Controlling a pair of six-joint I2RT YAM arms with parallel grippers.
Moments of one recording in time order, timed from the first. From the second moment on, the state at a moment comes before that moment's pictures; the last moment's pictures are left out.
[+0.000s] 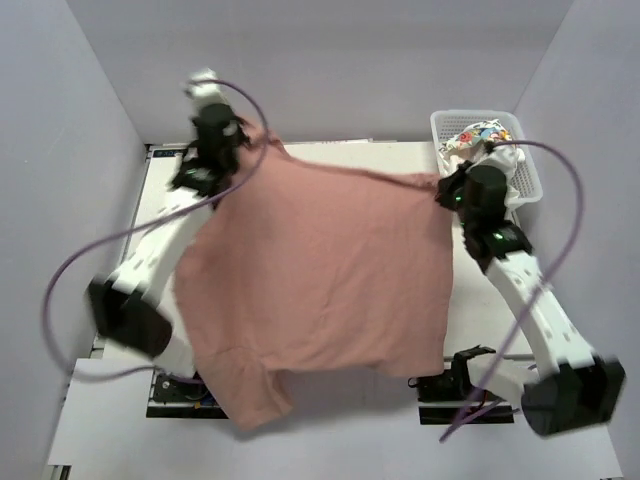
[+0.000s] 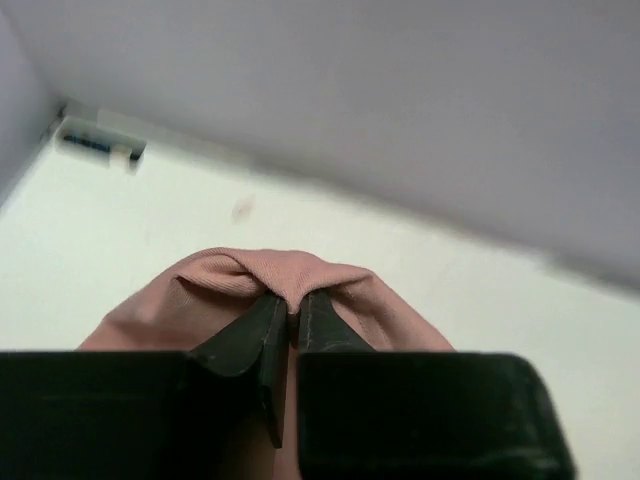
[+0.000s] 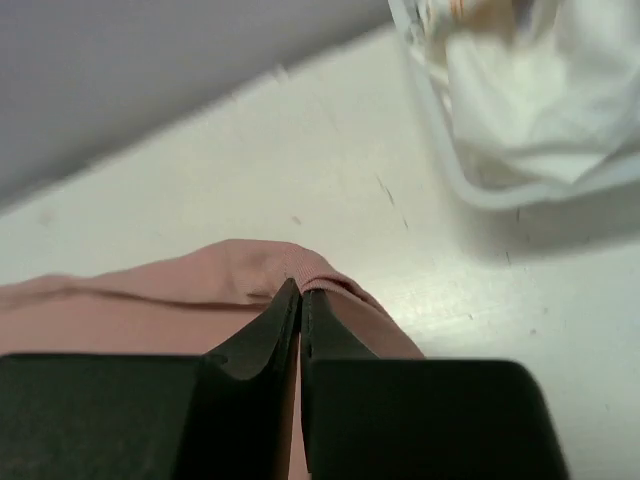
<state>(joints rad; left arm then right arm) -0.35 1.48 1.55 -0.16 -0.53 -0.31 0.24 1.06 1.03 -0.22 0.23 0.48</state>
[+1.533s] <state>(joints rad) -0.23 2.24 1.70 -0.44 -0.44 -0.46 0.28 2.03 1.40 -0.29 0.04 0.37</state>
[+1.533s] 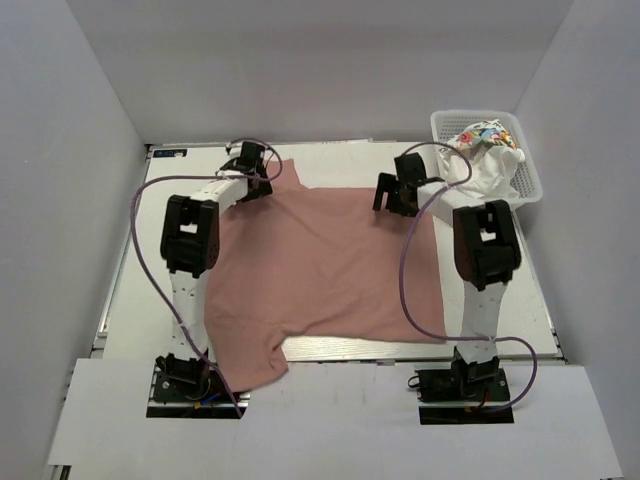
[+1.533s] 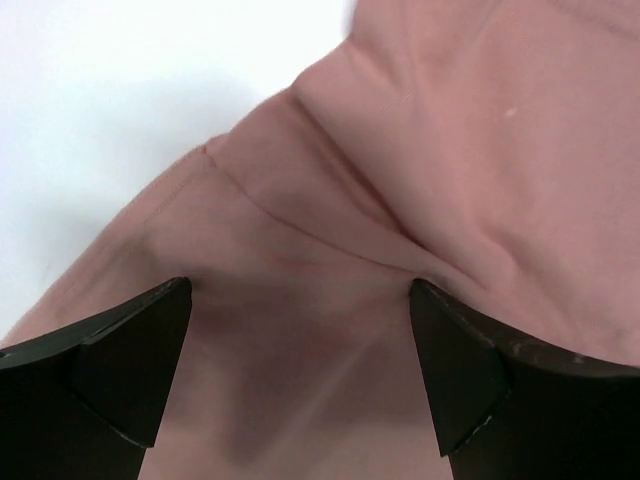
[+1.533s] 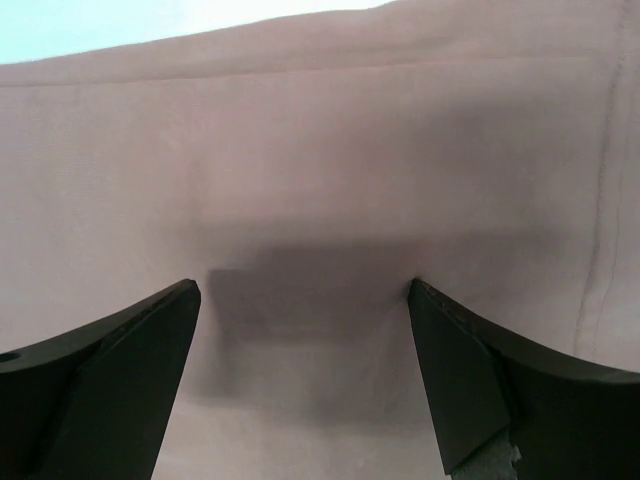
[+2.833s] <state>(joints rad) -0.18 1.16 0.80 -0.75 -0.03 -0.76 0.31 1.40 0.88 -0.16 0.04 0.39</state>
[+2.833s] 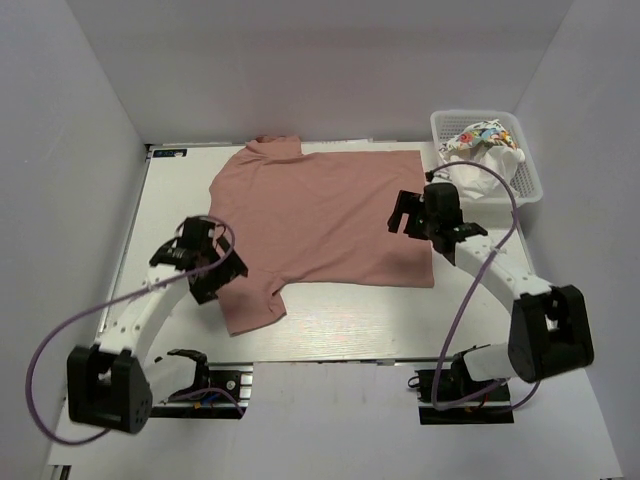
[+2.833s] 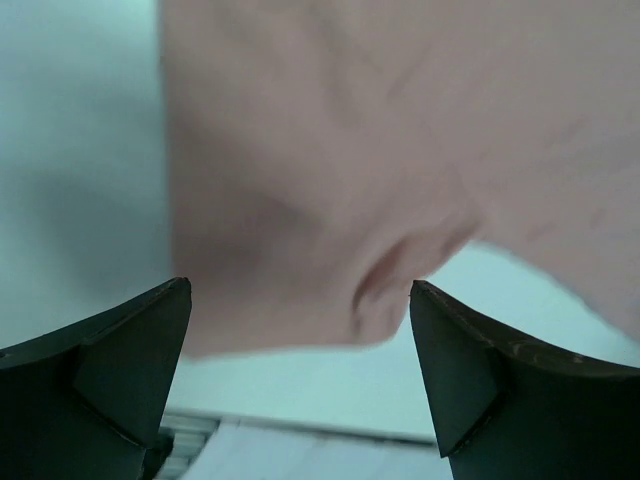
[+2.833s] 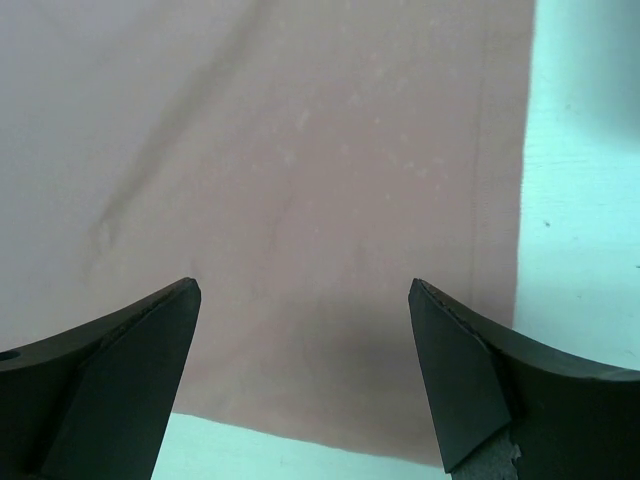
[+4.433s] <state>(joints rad) -0.18 1.22 0.53 -0.68 0.14 -0.84 0.29 1.08 0.63 -0.43 0.21 0.60</state>
